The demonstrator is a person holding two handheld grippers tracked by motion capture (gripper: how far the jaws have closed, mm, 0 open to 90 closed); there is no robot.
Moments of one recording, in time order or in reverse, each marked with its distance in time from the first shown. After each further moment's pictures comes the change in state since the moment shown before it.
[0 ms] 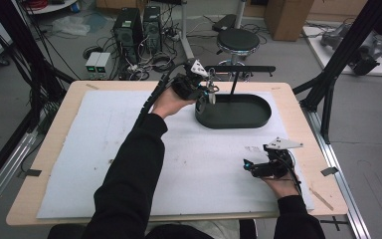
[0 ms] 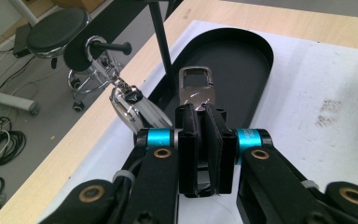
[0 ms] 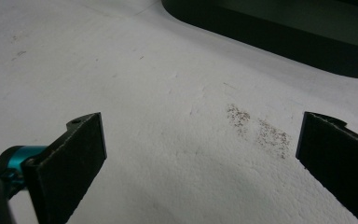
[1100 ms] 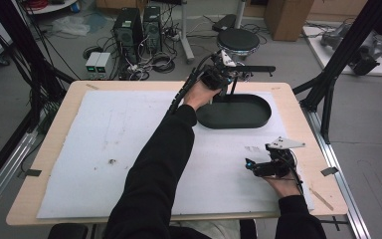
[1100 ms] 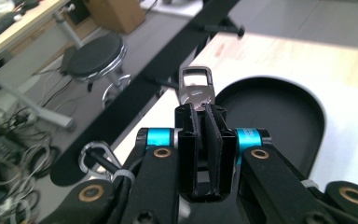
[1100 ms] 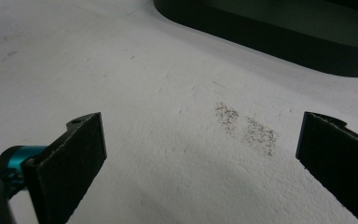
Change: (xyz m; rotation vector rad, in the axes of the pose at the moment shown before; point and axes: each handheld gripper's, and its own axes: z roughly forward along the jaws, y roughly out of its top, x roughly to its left) left arm -0.011 0.048 0.064 -0.043 0.167 0.019; right arm -0.005 -0.001 -0.002 -0.004 -0.013 0.003
